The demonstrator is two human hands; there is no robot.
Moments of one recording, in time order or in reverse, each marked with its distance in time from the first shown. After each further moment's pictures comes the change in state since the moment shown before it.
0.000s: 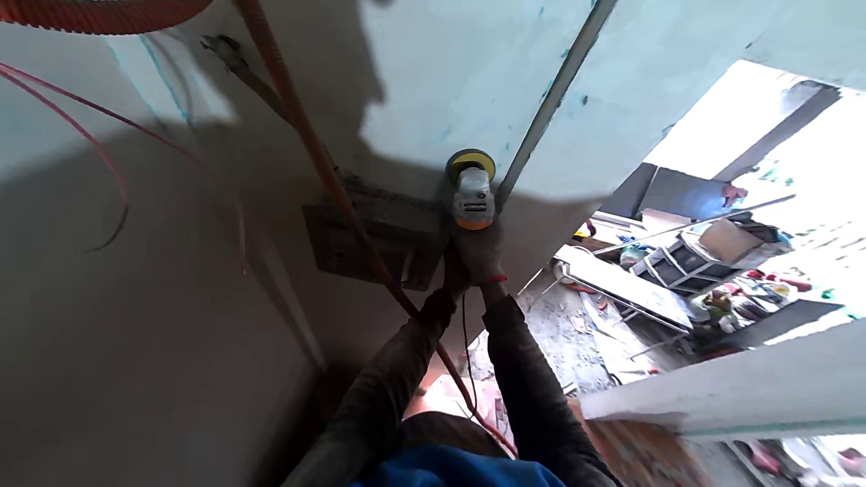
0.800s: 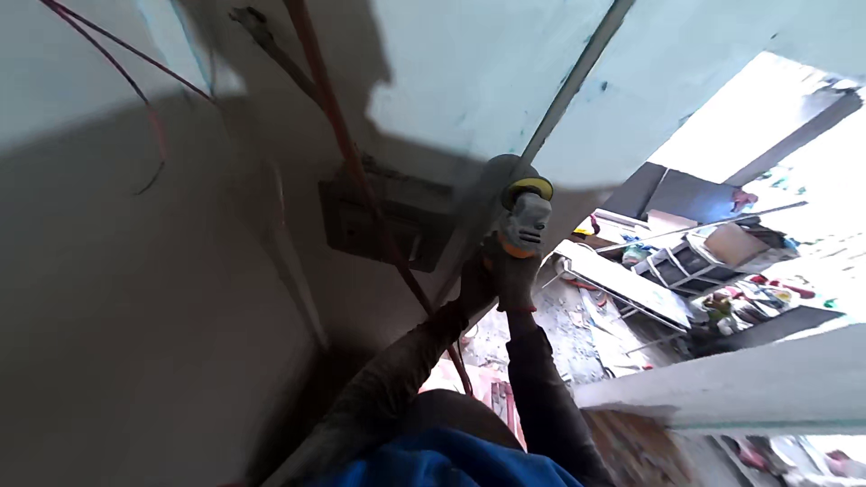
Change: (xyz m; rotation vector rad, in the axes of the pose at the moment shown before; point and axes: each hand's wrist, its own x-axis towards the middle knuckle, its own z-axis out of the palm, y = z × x) left_hand -0.062 0.009 0.009 -0.070 -0.064 0.142; right_hand -0.066 0.048 -0.039 0.235 0.201 0.046
